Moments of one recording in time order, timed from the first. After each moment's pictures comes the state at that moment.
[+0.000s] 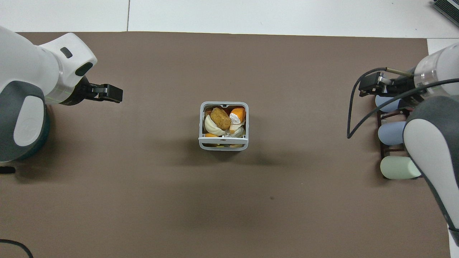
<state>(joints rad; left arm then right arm) -0.27 0.09 0.05 -1.66 0.00 1.85 -0.10 -0.01 0.07 0.09 -1.59 -0.05 1.72 0.38</state>
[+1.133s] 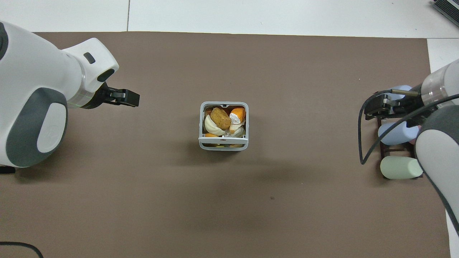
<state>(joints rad) -0.33 0.09 0.04 -1.66 0.00 1.85 -0.10 -0.01 0.02 0.10 -1.62 -0.05 1.59 0.30</state>
